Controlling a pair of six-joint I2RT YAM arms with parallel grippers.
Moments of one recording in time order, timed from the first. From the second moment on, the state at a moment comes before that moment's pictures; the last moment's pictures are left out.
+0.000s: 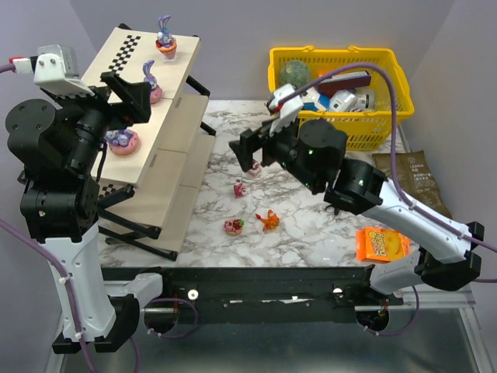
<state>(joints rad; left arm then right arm) 0.02 1.10 1.98 -0.76 0.16 -0.30 1.12 1.43 1.79 -0.37 0.41 0.05</state>
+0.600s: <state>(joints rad) -0.07 1.10 1.87 -0.62 0.50 -0.30 1.10 1.37 1.08 -0.52 0.42 0.48</state>
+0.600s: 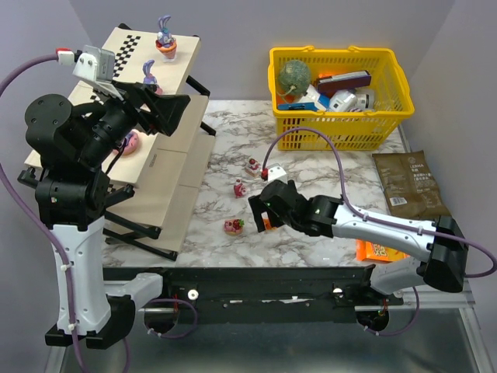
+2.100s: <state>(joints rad) -0.08 1.09 1.84 -0.60 0.50 -0.29 0.96 1.59 0.96 -0.39 0.28 0.58</state>
